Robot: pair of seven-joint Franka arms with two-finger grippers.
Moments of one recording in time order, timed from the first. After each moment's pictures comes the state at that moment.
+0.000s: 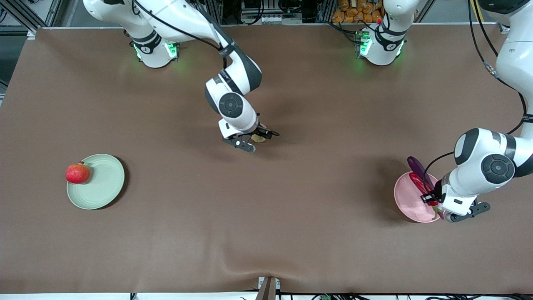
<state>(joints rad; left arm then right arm) 0.66 0.83 -0.79 -1.59 0.77 2.16 -0.72 0.77 0.61 0.02 -1.80 0.30 2.36 0.99</state>
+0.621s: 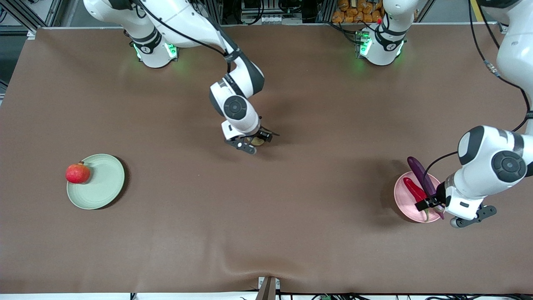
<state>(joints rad) 0.63 0.76 -0.85 -1.53 0.69 2.09 -0.71 0.78 0.60 -0.04 -1.79 0.30 2.33 1.00</state>
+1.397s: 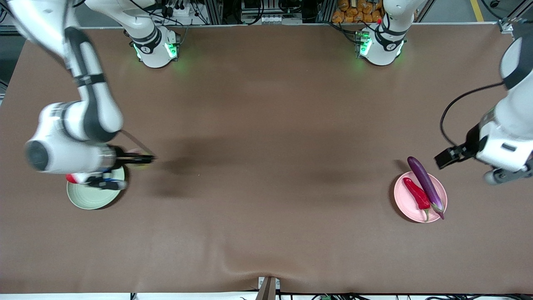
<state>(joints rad) 0.66 0.41 -1.02 -1.36 0.46 1.60 -0.57 0.06 0.42 -0.09 -1.76 0.20 1.88 -0.07</state>
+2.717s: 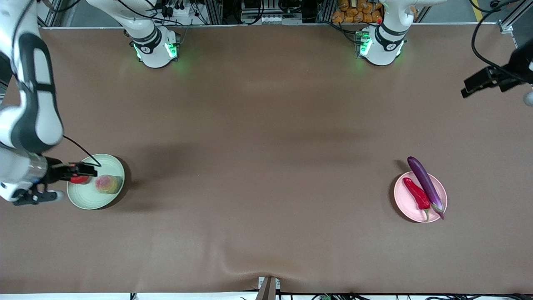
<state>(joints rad) -0.06 -0.04 0.01 -1.51 -0.02 1.37 -0.20 -0.08 0.41 -0.07 -1.56 0.09 1.84 -0.29</state>
